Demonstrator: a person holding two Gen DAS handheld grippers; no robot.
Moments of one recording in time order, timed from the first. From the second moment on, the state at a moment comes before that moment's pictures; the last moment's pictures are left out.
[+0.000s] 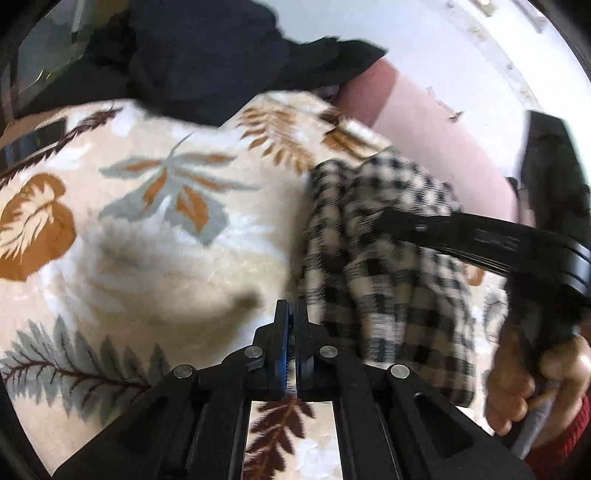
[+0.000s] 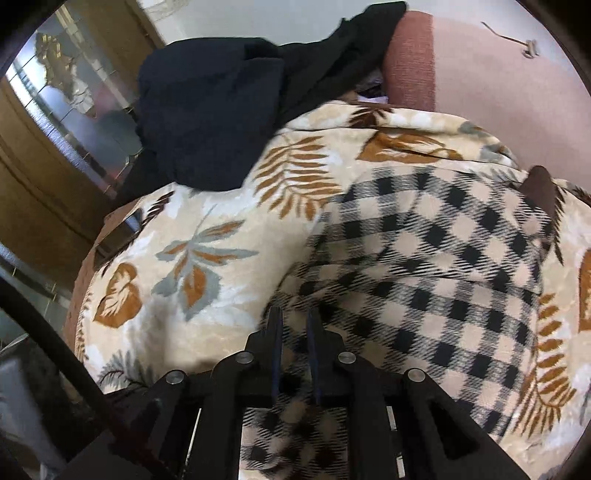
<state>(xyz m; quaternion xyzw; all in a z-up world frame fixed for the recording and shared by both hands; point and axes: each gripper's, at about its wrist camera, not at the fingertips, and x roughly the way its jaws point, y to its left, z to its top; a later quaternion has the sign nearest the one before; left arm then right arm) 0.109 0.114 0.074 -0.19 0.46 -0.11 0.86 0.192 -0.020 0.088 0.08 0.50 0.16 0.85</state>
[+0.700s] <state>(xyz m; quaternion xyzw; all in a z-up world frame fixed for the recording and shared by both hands) 0.132 0.069 0.037 -0.13 0.53 -0.12 0.83 0.265 0.002 0.047 0.03 0.55 0.09 0.83</state>
